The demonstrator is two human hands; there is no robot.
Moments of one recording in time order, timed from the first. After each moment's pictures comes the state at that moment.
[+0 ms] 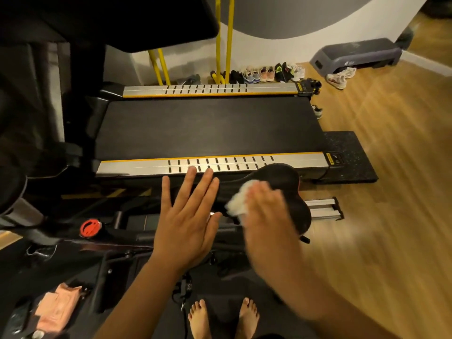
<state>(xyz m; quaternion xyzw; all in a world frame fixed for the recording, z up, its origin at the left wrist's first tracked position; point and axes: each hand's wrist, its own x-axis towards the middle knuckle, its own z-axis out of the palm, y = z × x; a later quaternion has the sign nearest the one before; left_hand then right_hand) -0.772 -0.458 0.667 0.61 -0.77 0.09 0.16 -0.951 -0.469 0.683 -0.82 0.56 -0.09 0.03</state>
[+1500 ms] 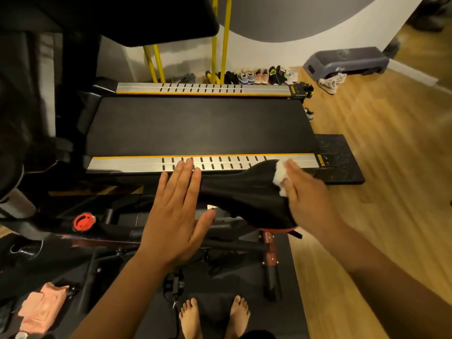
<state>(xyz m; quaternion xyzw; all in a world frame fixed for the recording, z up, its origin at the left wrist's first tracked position) -0.758 -0.449 0.675 0.63 -0.76 -0.01 0.17 -1.017 -0.522 0.708 -0.75 0.64 -0.09 0.15</state>
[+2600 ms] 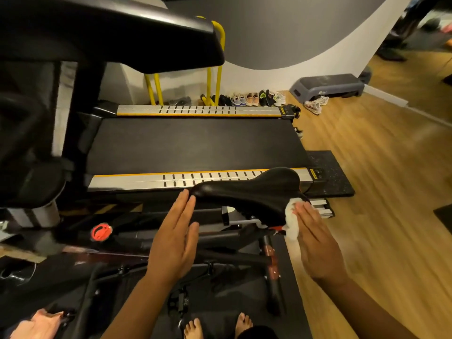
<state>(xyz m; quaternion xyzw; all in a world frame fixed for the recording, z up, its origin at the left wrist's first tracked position) -0.719 -0.406 0.642 0.62 -0.67 -0.15 0.37 -1.035 -0.441 0.640 -0.84 0.49 -0.22 -0.06</state>
